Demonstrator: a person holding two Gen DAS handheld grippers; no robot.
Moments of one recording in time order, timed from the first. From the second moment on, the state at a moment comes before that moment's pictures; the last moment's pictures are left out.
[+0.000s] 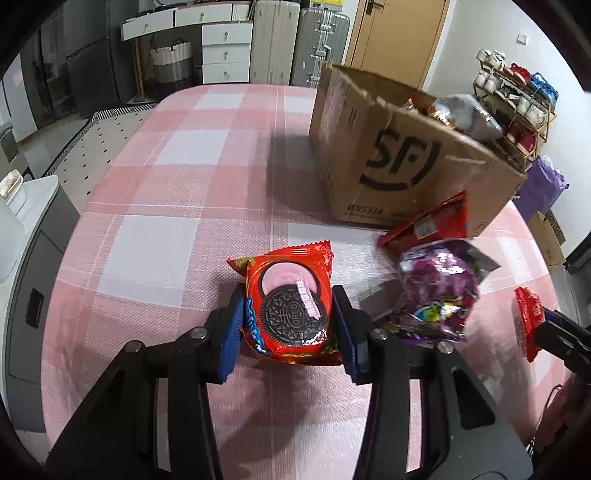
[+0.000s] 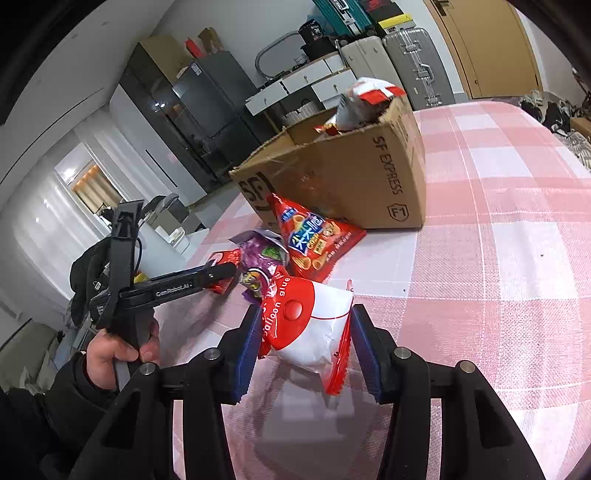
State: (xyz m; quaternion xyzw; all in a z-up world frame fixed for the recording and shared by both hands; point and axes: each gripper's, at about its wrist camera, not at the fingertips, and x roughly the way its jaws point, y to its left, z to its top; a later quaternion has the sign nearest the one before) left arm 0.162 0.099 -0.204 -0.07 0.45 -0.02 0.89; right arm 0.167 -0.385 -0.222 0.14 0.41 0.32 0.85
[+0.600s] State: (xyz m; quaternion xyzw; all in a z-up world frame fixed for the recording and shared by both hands) left arm 0.130 0.089 -0.107 -0.07 0.38 -0.06 0.92; right arm 0.158 -0.378 -0.156 0.13 0.34 0.34 0.86
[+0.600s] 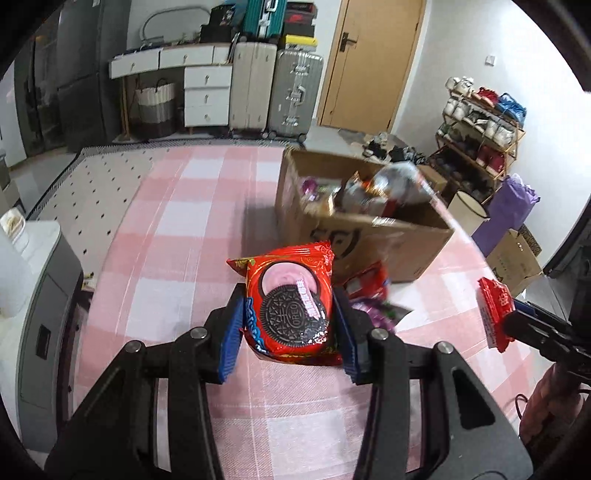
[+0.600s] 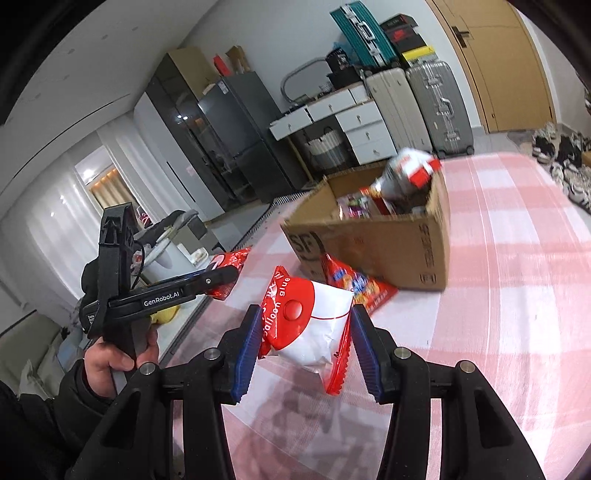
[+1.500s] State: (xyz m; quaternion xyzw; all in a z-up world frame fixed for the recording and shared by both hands) left arm 0.202 0.046 0.040 -0.05 0.30 -0.13 0.94; right arm 0.250 -0.342 -0.014 0.08 0.24 0.36 0.90
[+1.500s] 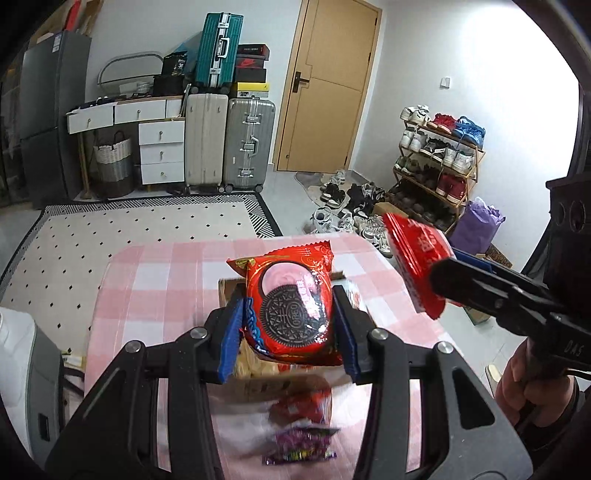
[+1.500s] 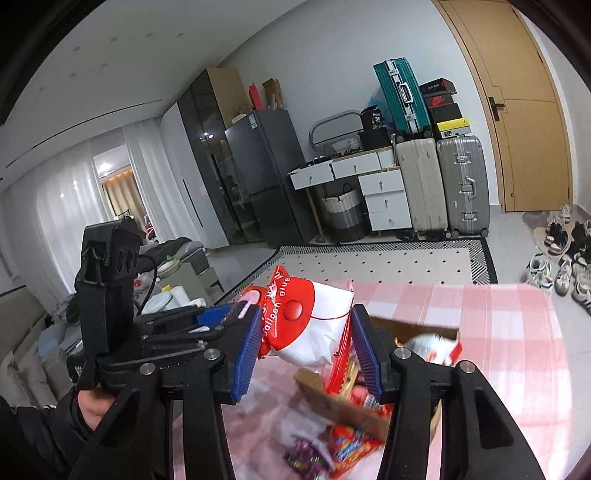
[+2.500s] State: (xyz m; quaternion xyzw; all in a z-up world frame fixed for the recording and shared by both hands) left arm 0.389 0.043 -0.071 -0.09 0.39 -0.15 0.90; right arm 0.397 -0.307 -0.094 0.06 0.32 0.32 0.89
